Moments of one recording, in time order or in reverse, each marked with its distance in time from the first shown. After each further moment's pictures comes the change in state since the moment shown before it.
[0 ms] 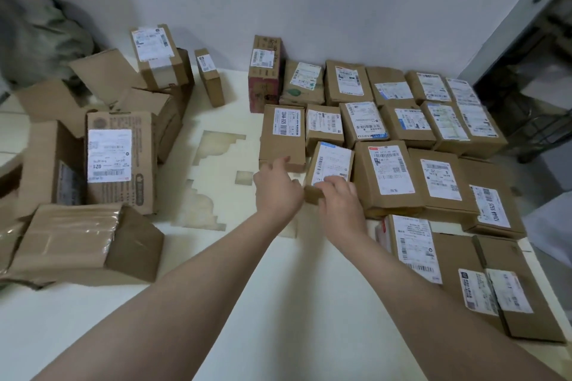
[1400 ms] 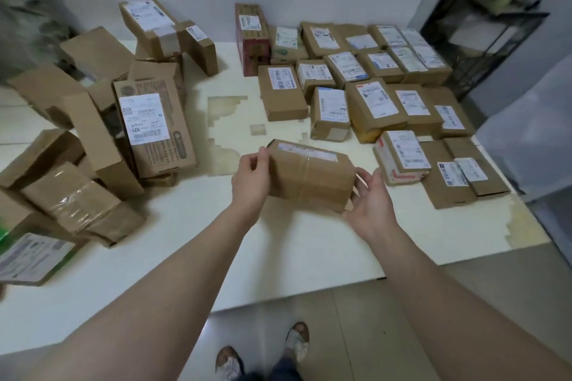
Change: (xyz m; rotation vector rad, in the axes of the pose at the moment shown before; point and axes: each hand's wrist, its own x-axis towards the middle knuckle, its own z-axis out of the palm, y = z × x) left_hand -0.095 -0.135 -0.112 -0.494 -0.242 -0.215; right_hand -0.173 -0.108 -0.002 1.609 0.275 0.968
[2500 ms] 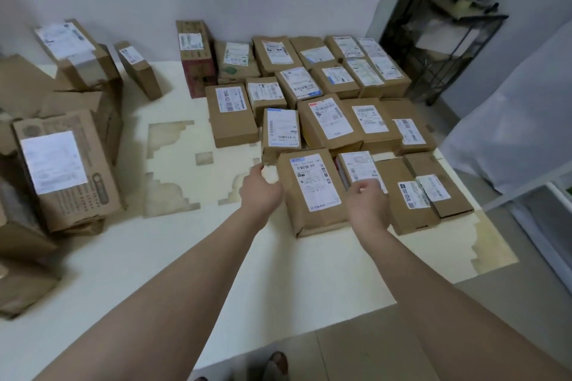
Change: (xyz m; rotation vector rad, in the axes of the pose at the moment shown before) left_hand 0.037 0.040 0.144 0.241 -0.112 0.060; right_hand 0.068 -0.092 -0.051 -1.131 0.504 -0.374
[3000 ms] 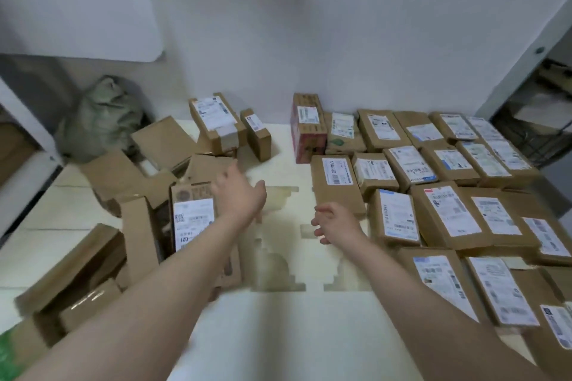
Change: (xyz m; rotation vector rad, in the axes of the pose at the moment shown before) left_hand 0.115 0.029 -0.268 0.272 0.468 0.067; right_hand -0.038 -0.228 0.172 0.282 -0.675 -0.240
